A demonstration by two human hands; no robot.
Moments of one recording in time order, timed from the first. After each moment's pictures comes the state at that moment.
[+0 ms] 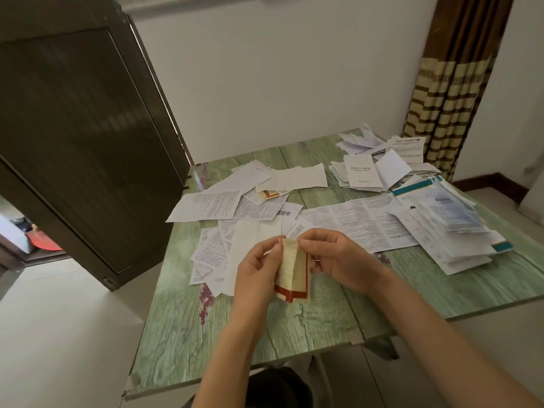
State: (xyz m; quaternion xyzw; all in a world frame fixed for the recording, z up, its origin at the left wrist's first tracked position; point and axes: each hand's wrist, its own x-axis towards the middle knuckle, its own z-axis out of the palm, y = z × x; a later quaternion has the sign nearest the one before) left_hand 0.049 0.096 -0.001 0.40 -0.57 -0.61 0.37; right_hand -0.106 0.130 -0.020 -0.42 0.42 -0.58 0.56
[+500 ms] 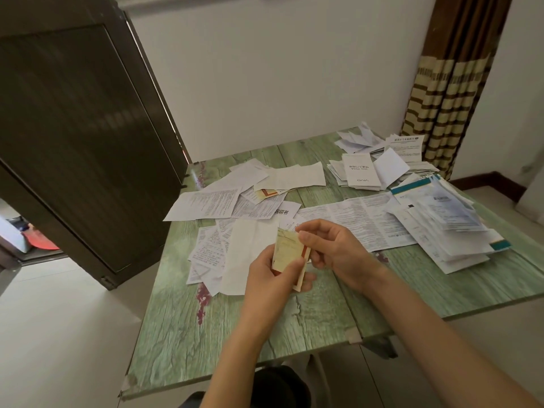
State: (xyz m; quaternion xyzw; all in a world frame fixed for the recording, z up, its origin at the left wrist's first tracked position) left_hand 0.042 0.109 0.003 0.36 -0.59 -0.64 0.33; right_hand -0.102 0.127 -0.020 -0.37 0.48 -0.64 0.47
